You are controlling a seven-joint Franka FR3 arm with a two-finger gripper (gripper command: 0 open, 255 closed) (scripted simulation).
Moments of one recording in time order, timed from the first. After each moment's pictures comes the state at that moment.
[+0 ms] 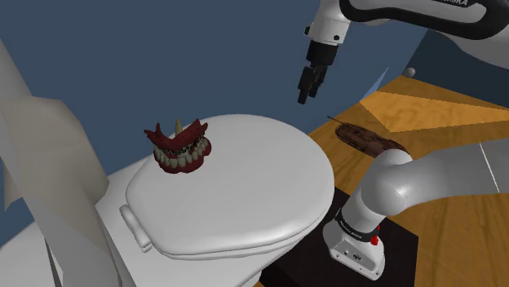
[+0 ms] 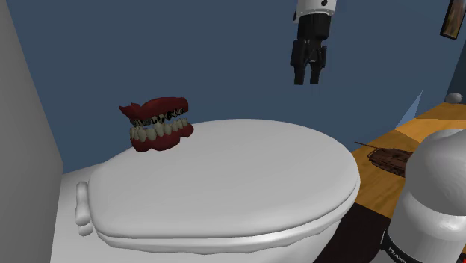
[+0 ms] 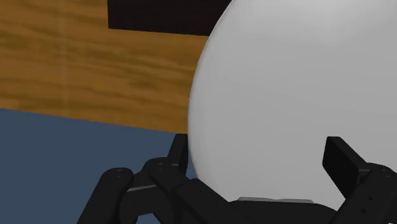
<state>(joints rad) -0.02 -0.75 0.00 -2.27 0.05 1.49 -0.10</state>
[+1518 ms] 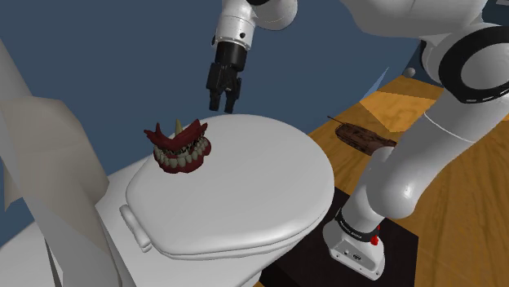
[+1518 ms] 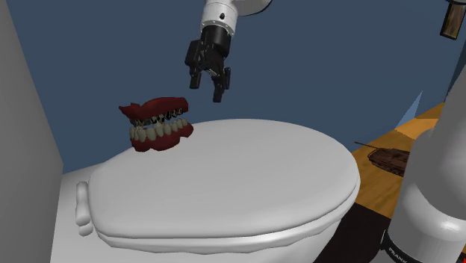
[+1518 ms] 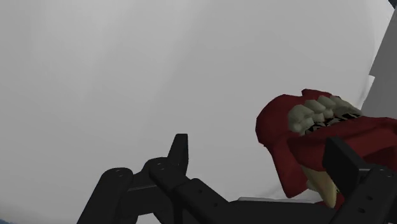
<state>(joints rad) 0.19 -0.15 0.10 -1.87 0.50 1.57 -0.09</state>
